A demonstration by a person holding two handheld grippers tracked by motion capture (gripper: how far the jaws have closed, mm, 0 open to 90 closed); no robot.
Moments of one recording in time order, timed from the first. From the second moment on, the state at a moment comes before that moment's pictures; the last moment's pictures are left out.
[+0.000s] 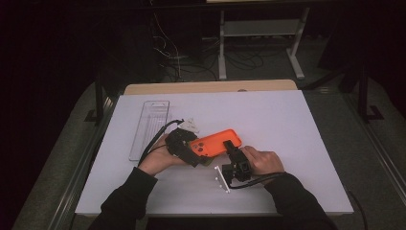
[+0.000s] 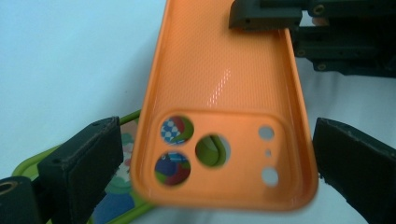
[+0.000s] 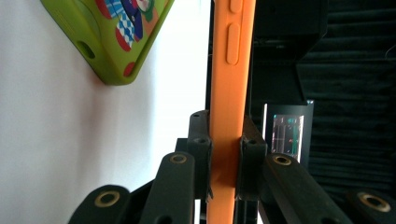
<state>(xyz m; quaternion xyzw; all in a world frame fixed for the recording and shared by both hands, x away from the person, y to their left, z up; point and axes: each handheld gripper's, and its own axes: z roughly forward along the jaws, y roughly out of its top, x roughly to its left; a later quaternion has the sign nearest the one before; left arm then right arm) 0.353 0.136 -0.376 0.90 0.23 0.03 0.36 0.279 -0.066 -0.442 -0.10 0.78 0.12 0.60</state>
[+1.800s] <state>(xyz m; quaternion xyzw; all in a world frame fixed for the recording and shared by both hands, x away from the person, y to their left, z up) 0.356 0.144 -0.377 0.90 0.24 0.05 0.36 0.310 -0.113 -0.403 0.21 0.84 0.33 0.38</state>
